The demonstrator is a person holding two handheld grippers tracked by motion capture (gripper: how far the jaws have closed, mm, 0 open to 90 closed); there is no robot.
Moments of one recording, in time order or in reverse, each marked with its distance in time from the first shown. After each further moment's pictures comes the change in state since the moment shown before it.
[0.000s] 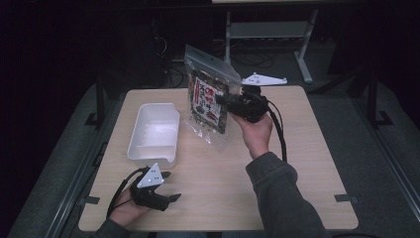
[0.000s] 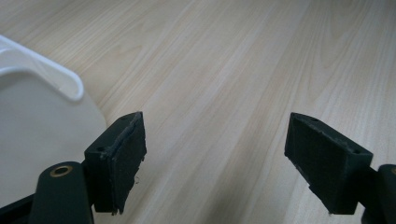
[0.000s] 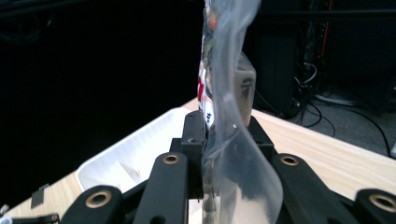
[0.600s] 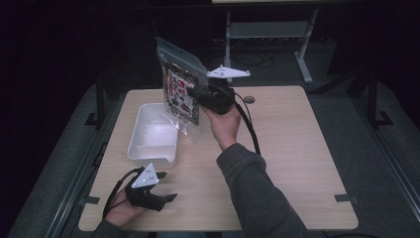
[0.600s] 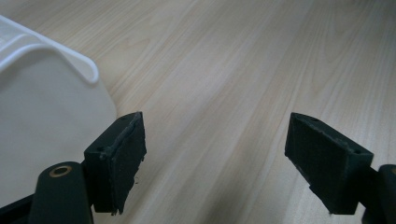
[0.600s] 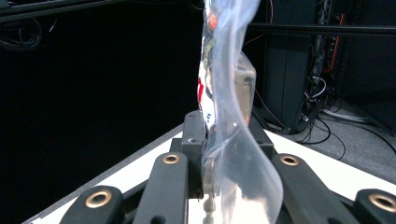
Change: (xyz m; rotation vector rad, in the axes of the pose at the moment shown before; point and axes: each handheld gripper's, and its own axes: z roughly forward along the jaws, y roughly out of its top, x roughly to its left) left arm 0.004 -0.007 -0.007 -0.001 0.005 -0.013; right arm 0.037 0.019 0.067 -0.025 0.006 -0.029
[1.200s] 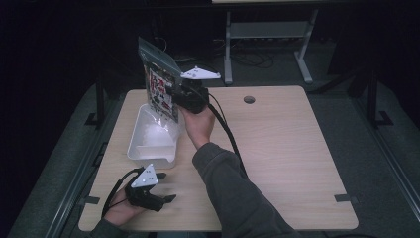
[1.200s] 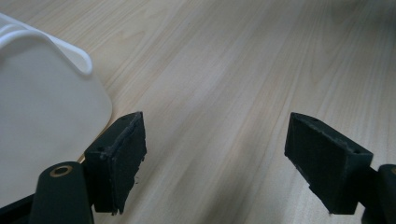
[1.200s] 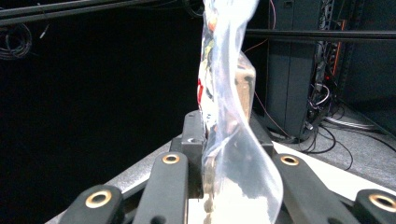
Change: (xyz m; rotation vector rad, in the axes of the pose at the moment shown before) left arm 0.003 -0.003 0.002 0.012 -0.029 0.011; right arm 0.026 -0.005 0.059 -0.037 -0.020 0.002
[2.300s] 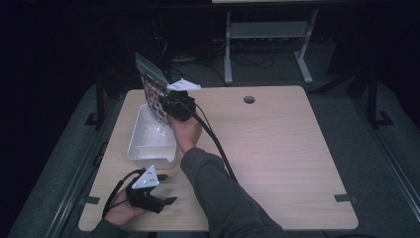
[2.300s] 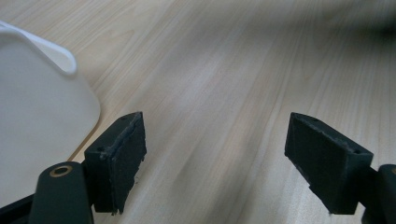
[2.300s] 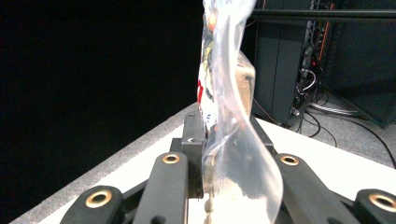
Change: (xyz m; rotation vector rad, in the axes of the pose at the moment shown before) left arm -0.002 -0.002 0.002 0.003 -0.023 0.011; right arm 0.010 -0.038 0.049 0.052 -0.077 -0.018
